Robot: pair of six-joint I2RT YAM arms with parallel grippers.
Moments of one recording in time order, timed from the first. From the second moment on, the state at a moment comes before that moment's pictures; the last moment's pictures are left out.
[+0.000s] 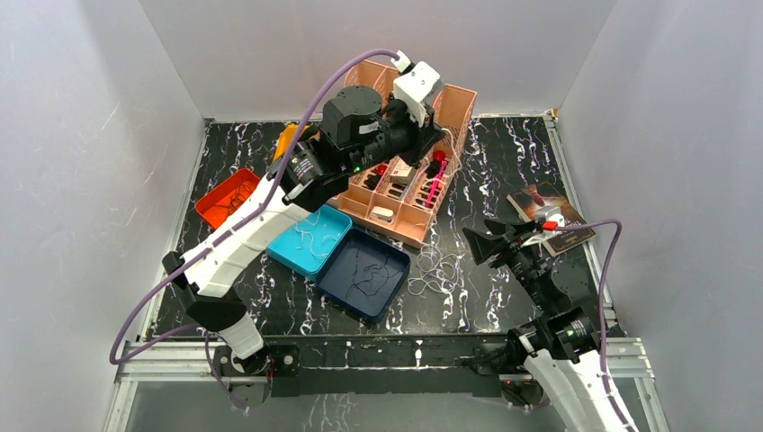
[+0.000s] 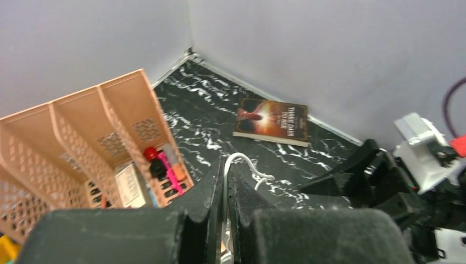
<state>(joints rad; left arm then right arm) -0.96 1.66 2.10 -0.55 0.02 -0.01 0.38 0.21 0.40 -0.06 -0.17 0.34</state>
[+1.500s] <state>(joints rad) -0.67 1.37 1.68 -0.72 -0.63 0.14 0.38 0.28 0.39 -0.09 -0.19 0.36</state>
